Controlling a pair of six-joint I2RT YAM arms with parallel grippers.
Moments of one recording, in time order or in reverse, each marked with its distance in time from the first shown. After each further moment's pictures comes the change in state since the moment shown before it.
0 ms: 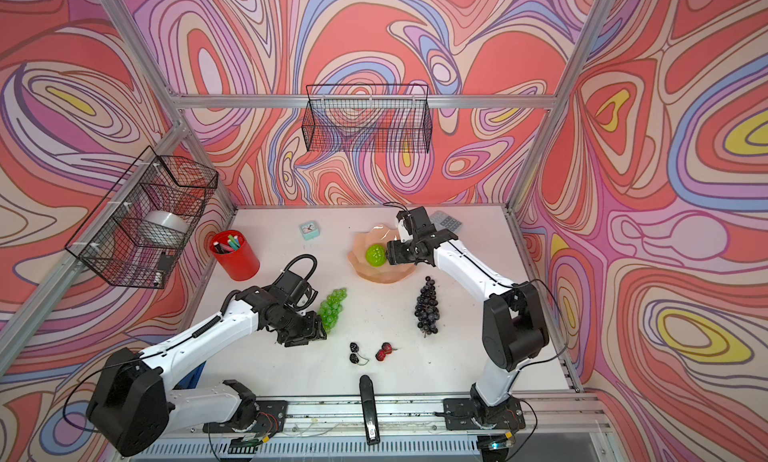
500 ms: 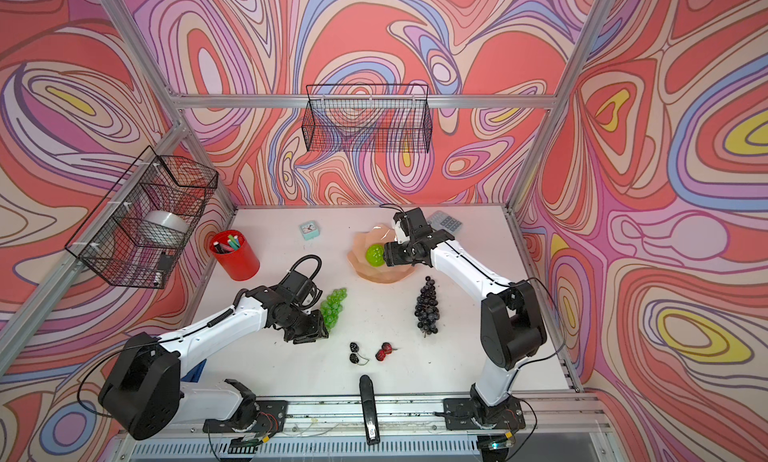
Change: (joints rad) left arm 0.000 0.075 -0.023 0.103 0.001 -0.003; right arm 0.019 0.011 0.001 -0.001 0.002 0.007
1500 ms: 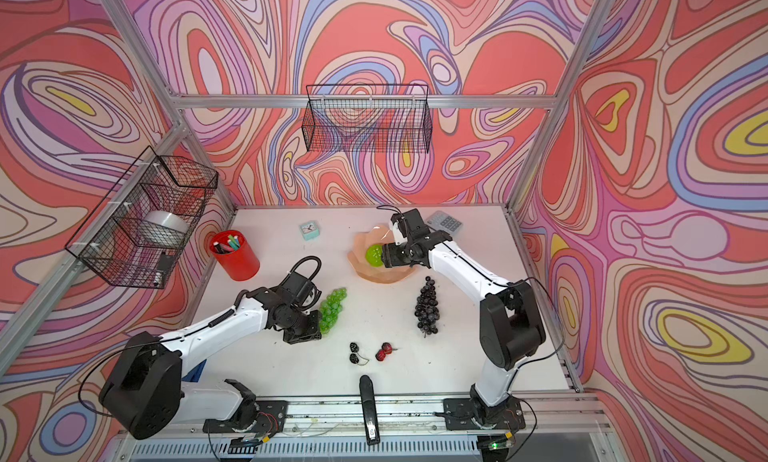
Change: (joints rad) left arm 0.000 -0.007 -0.014 0.006 -0.053 -0.006; right arm 0.015 0.002 0.000 0.002 0.006 0.000
